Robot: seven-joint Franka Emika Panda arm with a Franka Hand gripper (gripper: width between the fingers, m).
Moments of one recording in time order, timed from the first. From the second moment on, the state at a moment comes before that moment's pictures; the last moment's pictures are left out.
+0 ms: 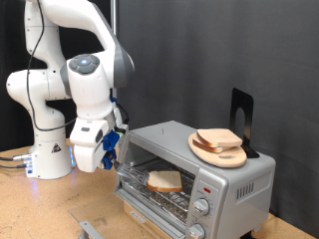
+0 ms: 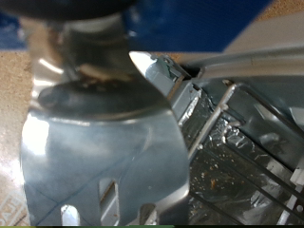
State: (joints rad) arm -0.23 -0.15 0.16 -2.55 0.34 2.18 -0.12
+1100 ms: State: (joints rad) arm -0.26 -0.20 0.10 -2.59 0.46 2.15 -0.31
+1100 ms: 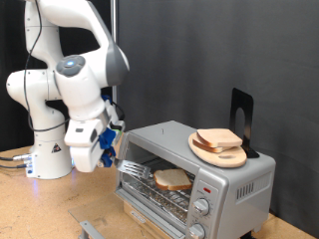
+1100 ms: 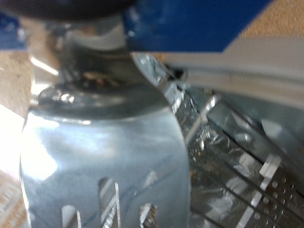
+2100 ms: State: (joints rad) arm -0.29 -0.30 -0.04 -2.53 0.56 1.90 -0.46
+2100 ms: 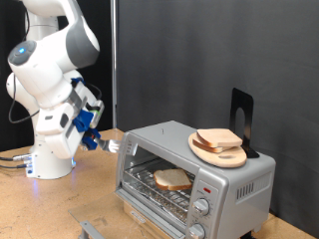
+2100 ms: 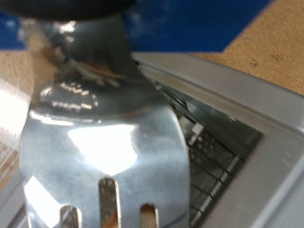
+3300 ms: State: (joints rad) arm -0.23 -0.37 0.03 -2.49 0.67 1.88 -0.37
